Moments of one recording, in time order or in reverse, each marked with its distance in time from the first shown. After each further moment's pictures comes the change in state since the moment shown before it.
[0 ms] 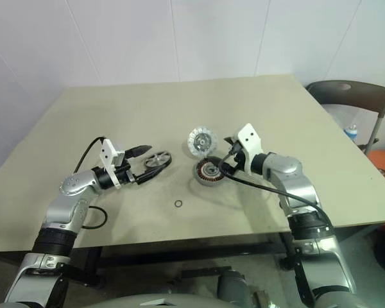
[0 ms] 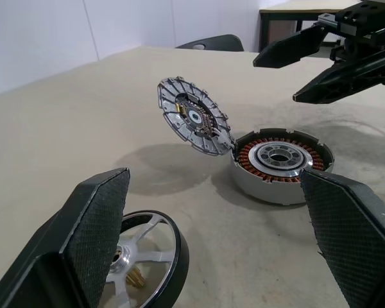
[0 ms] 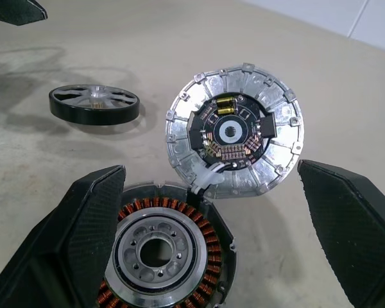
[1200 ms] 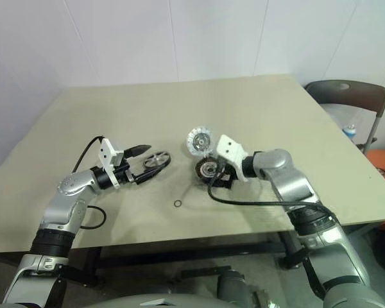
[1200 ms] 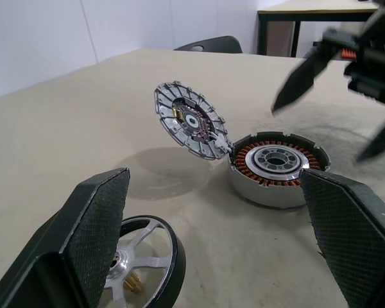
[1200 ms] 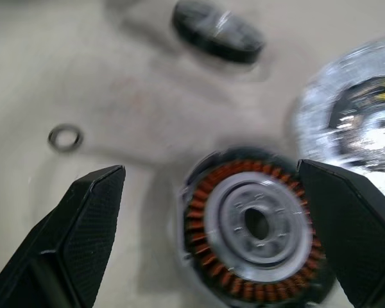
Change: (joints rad) left arm 0.006 0.005 0.001 -0.024 -0.006 0.008 0.016; right arm -0.079 -0.117 0.260 -0.083 -0.130 0.063 0.231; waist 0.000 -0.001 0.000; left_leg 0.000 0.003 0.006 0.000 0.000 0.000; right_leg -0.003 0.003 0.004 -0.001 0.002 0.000
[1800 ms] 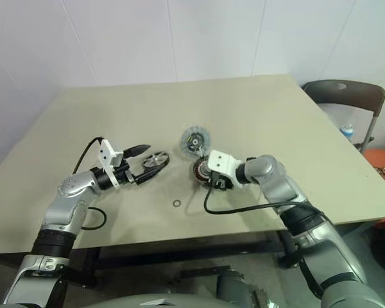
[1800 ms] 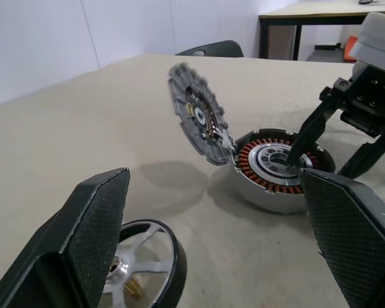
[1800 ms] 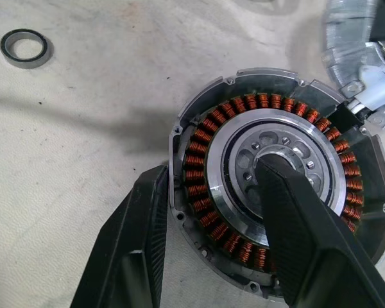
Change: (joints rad) left arm 0.007 -0.008 0.000 0.036 0.007 -0.051 0.000; right arm -0.013 0.027 0.078 0.132 -0.145 -0.130 -0.042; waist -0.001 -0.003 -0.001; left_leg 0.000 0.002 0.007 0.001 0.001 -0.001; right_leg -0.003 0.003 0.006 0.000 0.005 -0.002
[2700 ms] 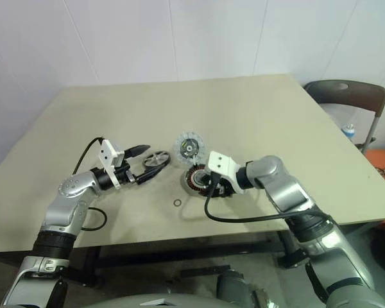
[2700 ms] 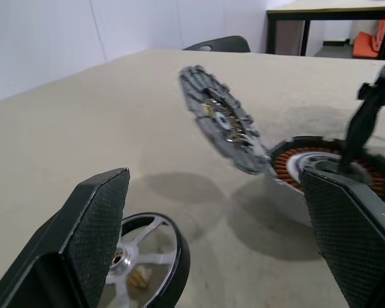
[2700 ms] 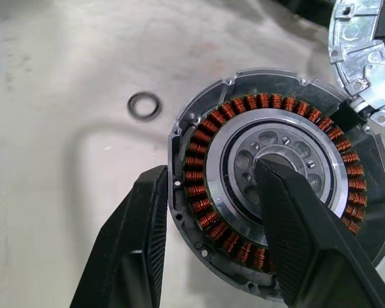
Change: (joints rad) left arm 0.009 -0.001 -0.001 -0.038 0.012 0.029 0.029; right arm 0.047 -0.057 -0.027 -0.224 0.157 0.235 0.134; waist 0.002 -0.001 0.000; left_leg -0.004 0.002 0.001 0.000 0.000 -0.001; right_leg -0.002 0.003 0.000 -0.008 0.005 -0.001
